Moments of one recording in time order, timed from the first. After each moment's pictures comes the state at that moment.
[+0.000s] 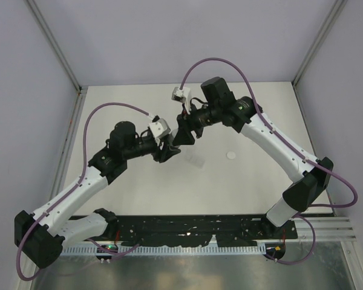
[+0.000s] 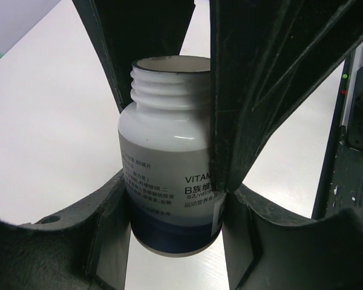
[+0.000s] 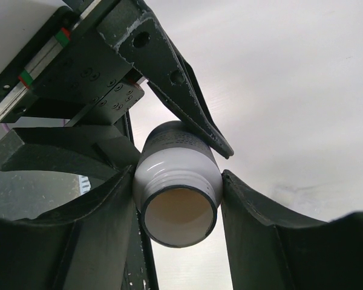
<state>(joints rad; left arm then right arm) -0.60 1.03 0.87 -0.08 0.52 0.16 0.69 1.60 1.71 -0.79 -0.71 -0.15</state>
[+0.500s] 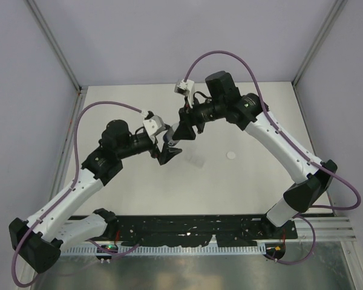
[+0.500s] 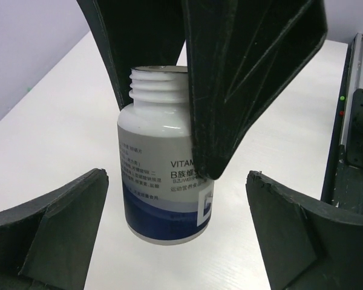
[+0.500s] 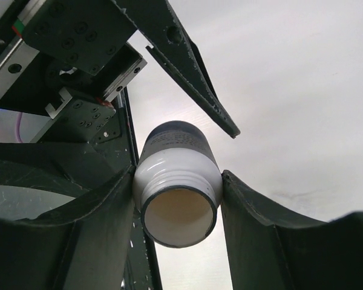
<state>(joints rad) -0.60 0.99 0.91 -0.09 0.52 0.16 0.68 1.59 1.77 -0.80 -0.71 -0.12</state>
